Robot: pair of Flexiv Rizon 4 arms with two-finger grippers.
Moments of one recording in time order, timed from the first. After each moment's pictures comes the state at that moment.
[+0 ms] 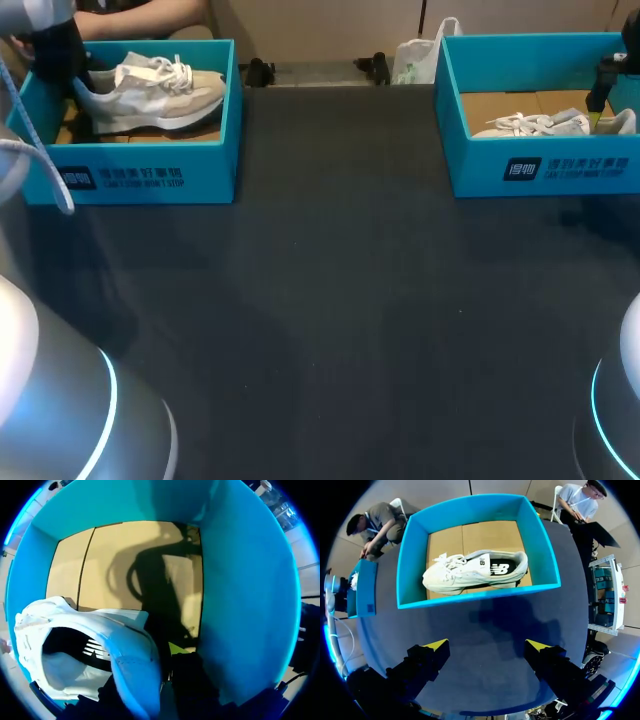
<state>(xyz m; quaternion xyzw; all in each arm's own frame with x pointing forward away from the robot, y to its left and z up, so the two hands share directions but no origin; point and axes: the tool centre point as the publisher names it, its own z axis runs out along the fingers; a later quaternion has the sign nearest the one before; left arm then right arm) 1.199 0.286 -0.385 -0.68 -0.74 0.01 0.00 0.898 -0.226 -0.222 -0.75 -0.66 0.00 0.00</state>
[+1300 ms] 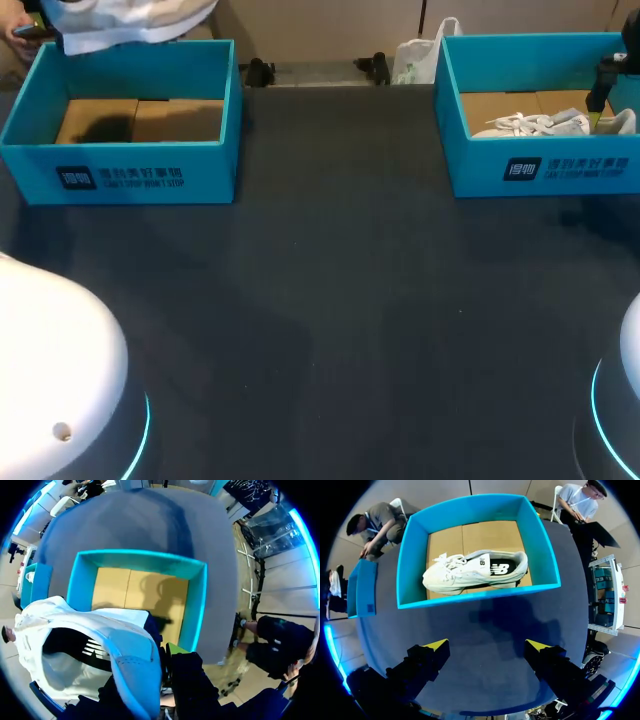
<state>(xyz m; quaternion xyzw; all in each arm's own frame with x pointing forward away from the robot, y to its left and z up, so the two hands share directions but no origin) 1.144 0.262 -0.169 -0.65 -0.76 0.00 0.00 0.898 -0.226 -0.222 -0.75 -0.66 0.00 0.00</state>
